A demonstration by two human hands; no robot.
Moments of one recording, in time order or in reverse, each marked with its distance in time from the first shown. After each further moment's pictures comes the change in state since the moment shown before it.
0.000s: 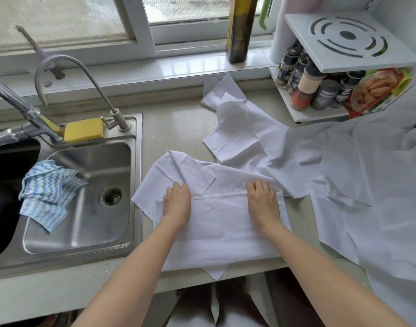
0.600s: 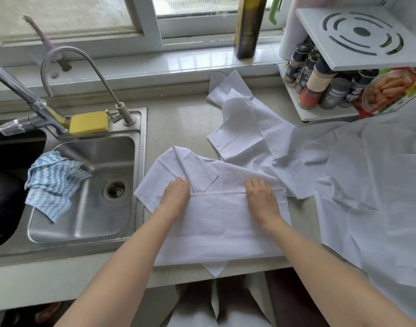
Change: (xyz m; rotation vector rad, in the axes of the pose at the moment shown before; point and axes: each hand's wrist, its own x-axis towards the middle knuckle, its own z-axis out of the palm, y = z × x) left_hand 0.007 -0.009 -0.014 0.006 -0.064 0.094; right_hand 0.010 -0.001 0.005 0.047 -0.026 -0.107
